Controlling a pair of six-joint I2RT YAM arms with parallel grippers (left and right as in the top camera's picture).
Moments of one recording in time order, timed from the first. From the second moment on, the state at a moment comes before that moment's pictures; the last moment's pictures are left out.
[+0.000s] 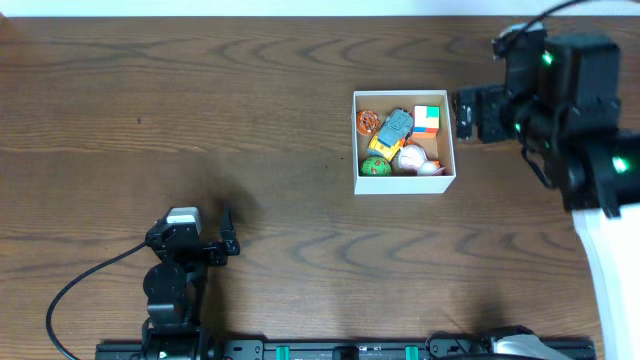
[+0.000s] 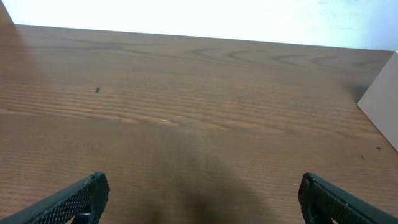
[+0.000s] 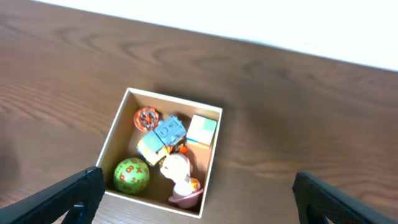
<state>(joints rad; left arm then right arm) 0.01 0.18 0.02 -0.12 0.01 -0.07 0.16 1.29 1.60 -1.00 -0.03 -0.01</state>
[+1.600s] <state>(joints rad) 0.01 0.18 0.02 -0.12 0.01 -0.07 -0.01 0.11 0.01 0.19 -0.21 0.01</state>
